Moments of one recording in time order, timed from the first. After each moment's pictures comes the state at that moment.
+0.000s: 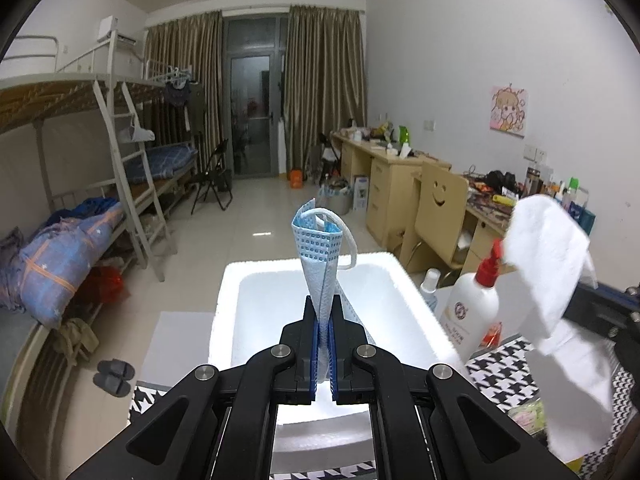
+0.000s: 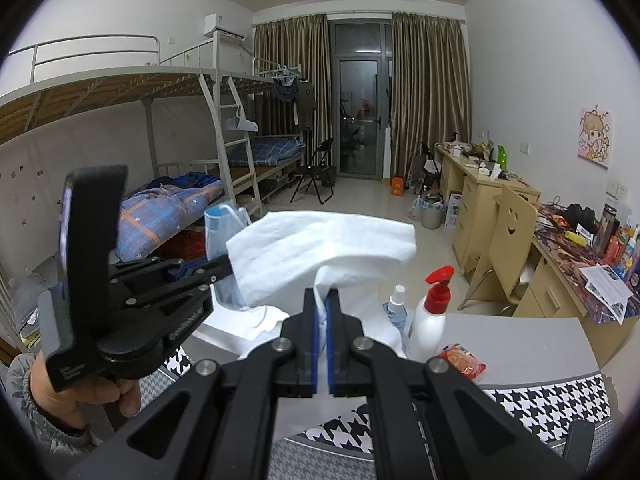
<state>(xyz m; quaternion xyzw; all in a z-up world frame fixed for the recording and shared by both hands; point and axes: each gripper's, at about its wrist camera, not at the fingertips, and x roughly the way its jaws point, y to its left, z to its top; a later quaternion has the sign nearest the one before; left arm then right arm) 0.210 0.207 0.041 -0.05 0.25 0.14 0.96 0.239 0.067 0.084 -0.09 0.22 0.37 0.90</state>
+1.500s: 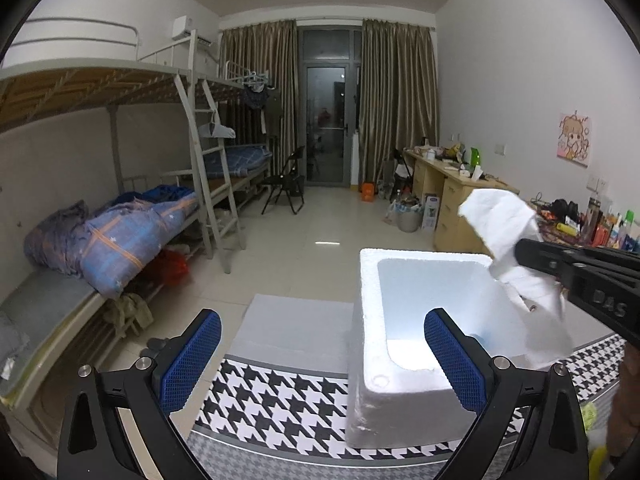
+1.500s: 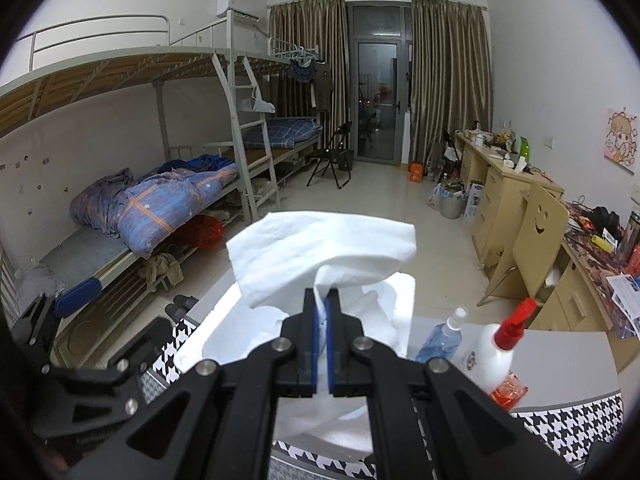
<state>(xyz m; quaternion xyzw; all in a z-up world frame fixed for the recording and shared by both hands) 0.135 0.249 0.039 -0.08 0.22 0.27 0.94 0.264 0.141 0.078 -0.10 0.25 0.39 0.88</state>
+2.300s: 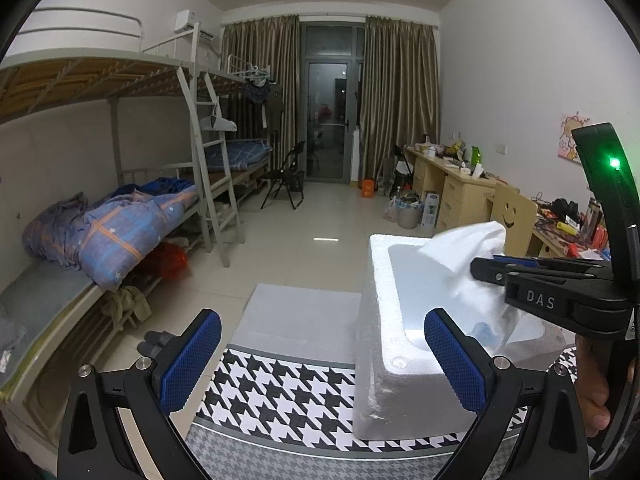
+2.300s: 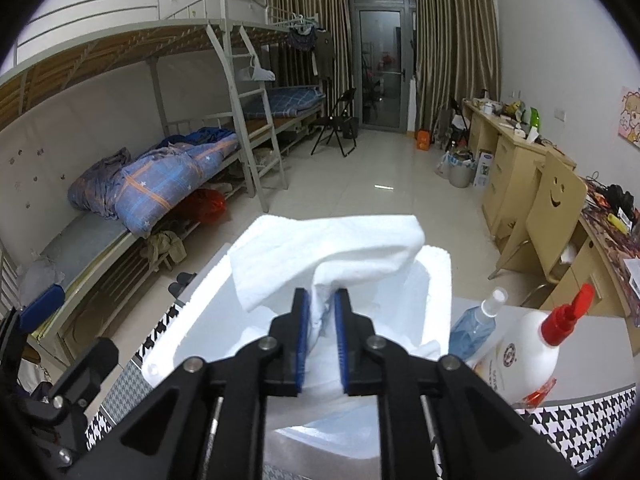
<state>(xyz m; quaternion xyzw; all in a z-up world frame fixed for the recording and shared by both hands) 0.130 0.256 0.031 -0.08 0.22 0.27 0.93 0.286 0.172 0.044 -0.12 0.31 0.39 0.86</state>
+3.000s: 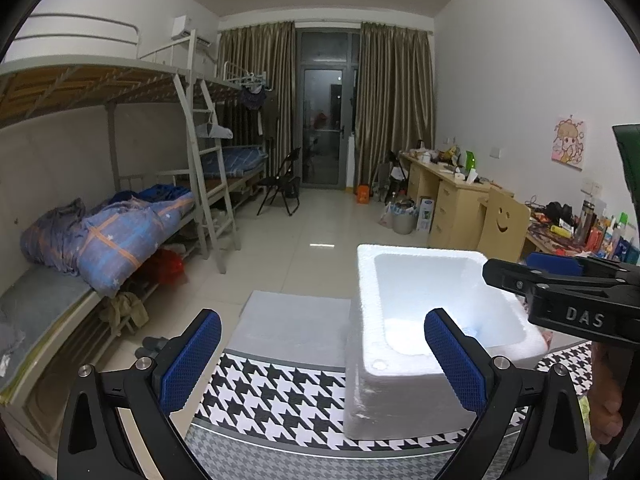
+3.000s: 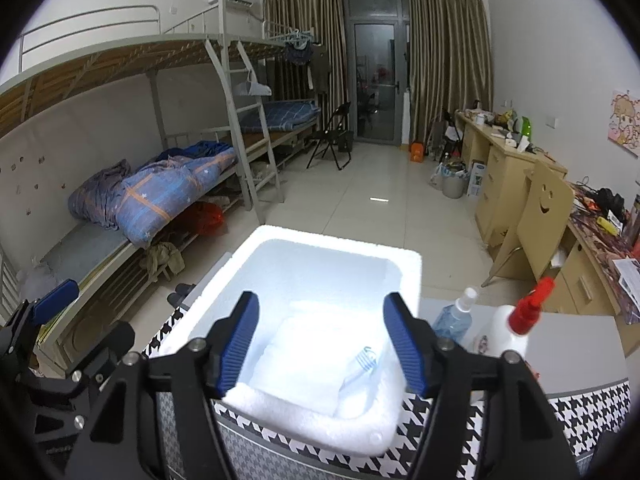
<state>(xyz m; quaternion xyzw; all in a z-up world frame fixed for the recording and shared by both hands) 0.126 0.238 0.041 -0.07 0.21 0.26 0.94 0.267 0.138 0.067 -0.10 0.29 0.39 0.87</state>
